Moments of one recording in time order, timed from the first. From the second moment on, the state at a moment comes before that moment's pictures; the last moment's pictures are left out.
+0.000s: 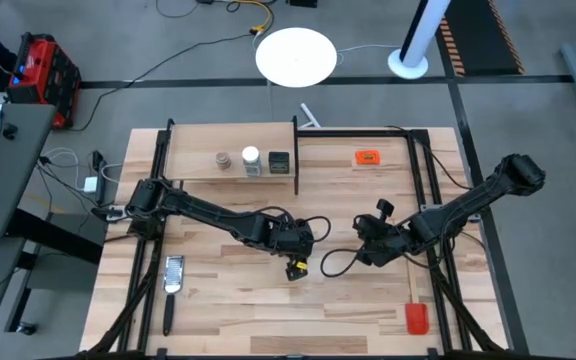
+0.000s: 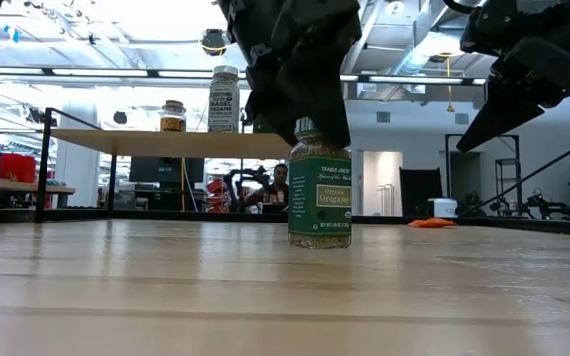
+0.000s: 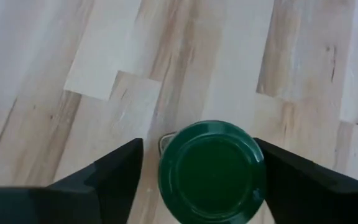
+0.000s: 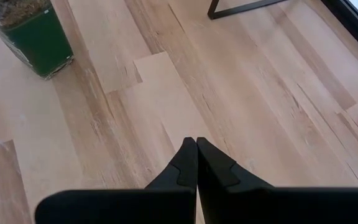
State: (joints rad) left arm -0.21 1.97 1.53 -0.59 -0.21 -0.43; right arm 0.46 1.23 0.69 -0.57 0.67 0.68
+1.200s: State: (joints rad) left arm -0.30 1.66 1.65 -1.18 -0.20 -0.14; right arm 0.46 1.23 0.68 -0.57 0.67 0.68
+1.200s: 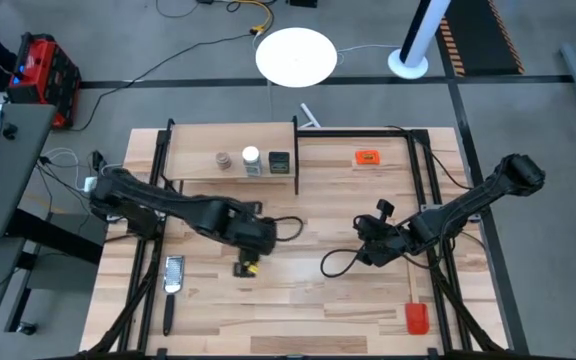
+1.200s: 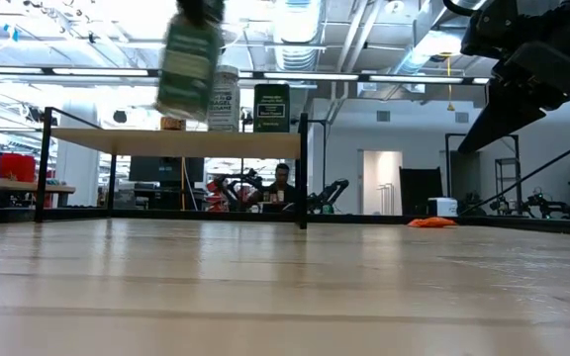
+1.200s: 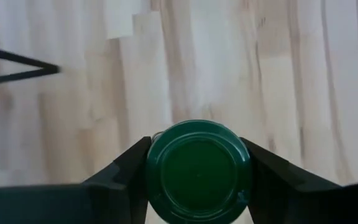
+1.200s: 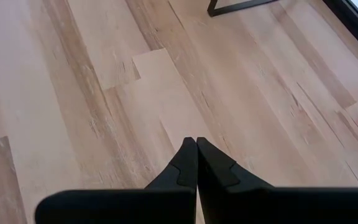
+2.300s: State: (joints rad) left arm 0.15 1.16 1.65 -1.53 -0.16 0.37; right arm 0.45 1.23 0.68 -0.54 0.68 0.65
